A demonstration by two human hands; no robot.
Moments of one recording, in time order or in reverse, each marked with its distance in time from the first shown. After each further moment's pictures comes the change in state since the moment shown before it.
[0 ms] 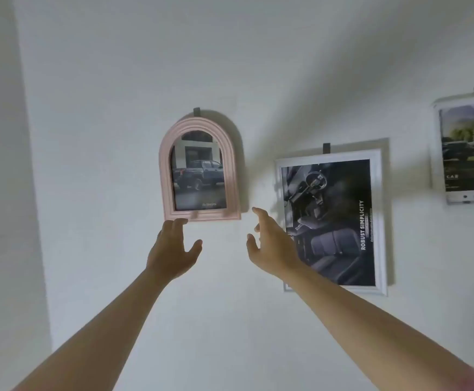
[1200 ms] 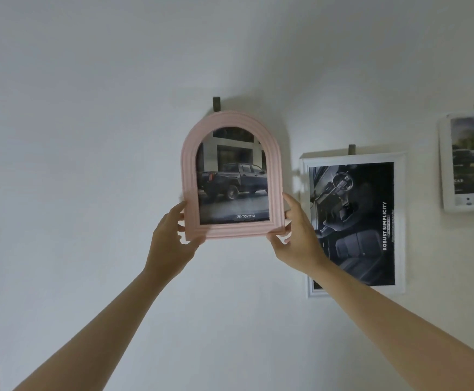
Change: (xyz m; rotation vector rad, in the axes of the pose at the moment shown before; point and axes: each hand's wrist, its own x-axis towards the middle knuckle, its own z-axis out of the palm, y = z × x) left_hand 0.054 -0.074 0.005 -0.482 0.133 0.251; right_hand 0.028 -0.001 0.032 0.143 0.163 0.059
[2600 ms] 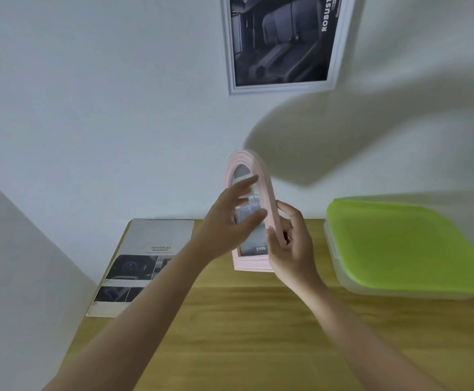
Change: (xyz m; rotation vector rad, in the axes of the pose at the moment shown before) left_hand -0.294 0.204 0.137 -0.352 -0.690 -0.577; right_hand -0.368 0.038 -0.098 0.358 -0.059 0.609
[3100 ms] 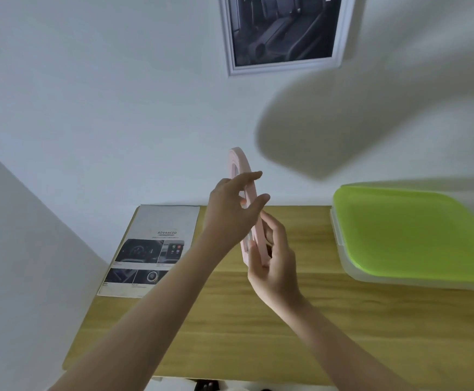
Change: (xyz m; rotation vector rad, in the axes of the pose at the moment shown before) left_hand -0.004 0.016 0.027 0.140 0.252 -0.133; right_hand -0.046 0.009 0.020 0.001 -0.023 -0.089
